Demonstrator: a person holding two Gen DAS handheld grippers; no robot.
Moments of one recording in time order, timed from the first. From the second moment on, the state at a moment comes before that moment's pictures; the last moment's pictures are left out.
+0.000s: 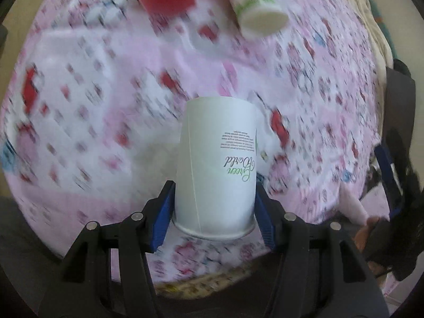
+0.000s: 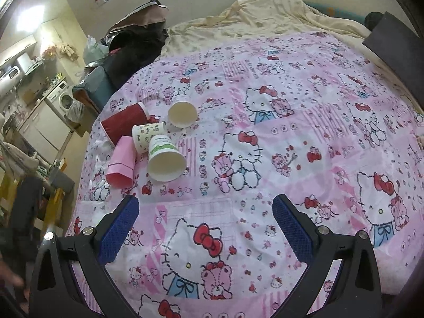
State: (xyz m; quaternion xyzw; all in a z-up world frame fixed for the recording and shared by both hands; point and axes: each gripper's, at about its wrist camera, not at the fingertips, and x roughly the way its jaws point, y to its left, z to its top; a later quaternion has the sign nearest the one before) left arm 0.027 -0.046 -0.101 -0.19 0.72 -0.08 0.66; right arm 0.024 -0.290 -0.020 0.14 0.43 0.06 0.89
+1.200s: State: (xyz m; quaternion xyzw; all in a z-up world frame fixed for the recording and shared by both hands) left arm 0.011 -0.088 -0.107 -0.11 0.72 -0.08 0.68; right arm 0.019 -0.304 -0.015 0.16 0.43 0.05 0.89
